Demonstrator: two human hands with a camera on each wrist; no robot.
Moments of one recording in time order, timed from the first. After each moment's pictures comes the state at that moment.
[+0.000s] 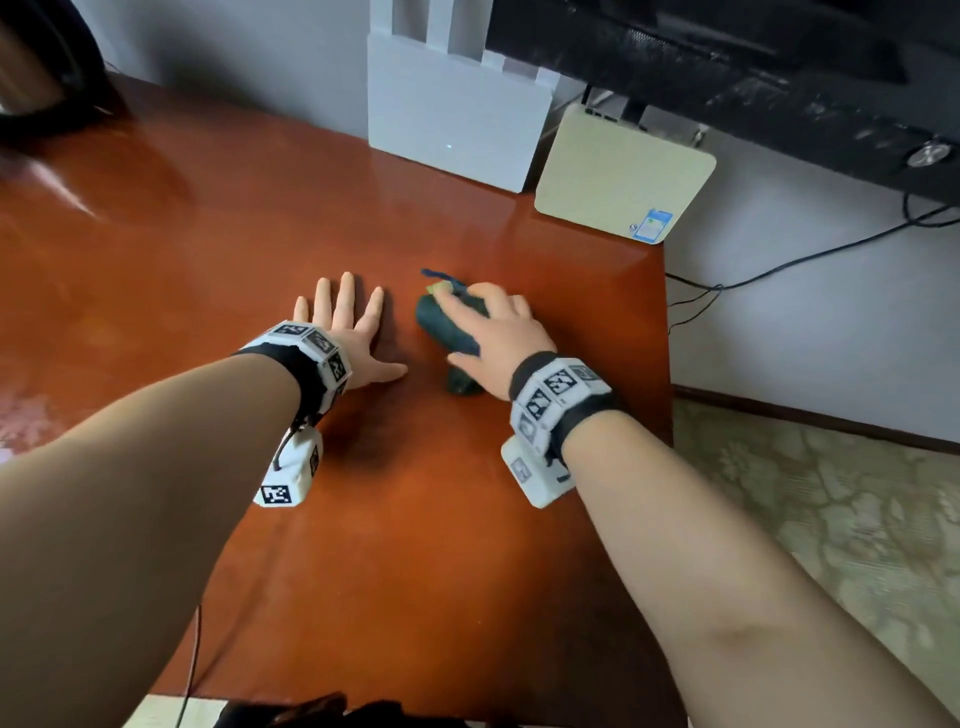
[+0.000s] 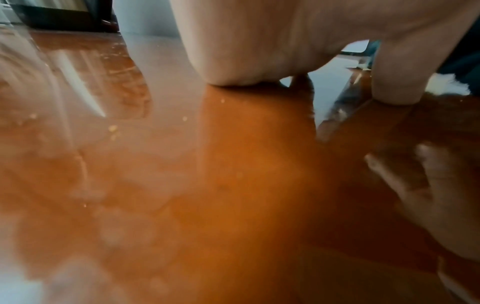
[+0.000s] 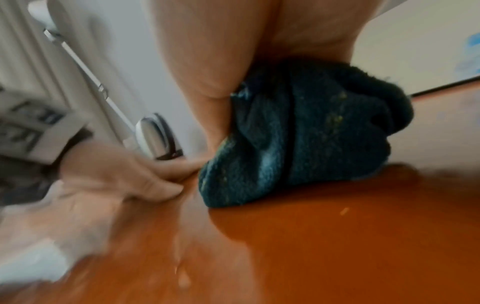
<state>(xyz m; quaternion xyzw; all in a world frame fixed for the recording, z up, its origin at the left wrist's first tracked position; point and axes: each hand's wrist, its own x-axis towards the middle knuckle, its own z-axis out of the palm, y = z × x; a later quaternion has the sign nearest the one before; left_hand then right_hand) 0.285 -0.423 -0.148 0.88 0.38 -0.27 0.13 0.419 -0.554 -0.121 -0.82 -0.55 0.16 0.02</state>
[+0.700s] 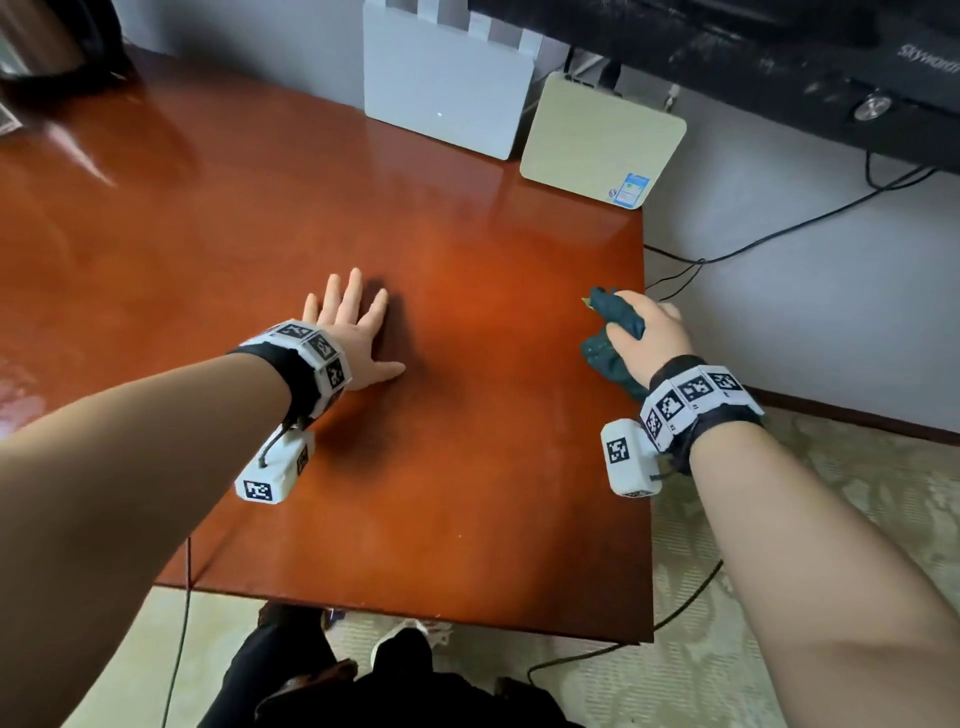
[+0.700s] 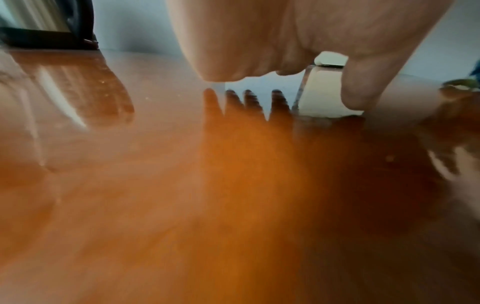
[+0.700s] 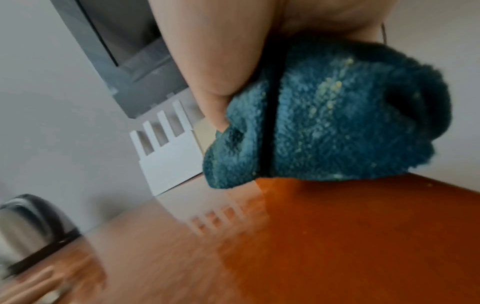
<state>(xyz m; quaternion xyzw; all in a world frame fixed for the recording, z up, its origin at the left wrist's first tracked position) 0.249 -0.484 -0.137 0.89 0.34 -0.26 0.12 0.483 -0.693 -0.109 -0.94 -0.27 0.17 0.16</state>
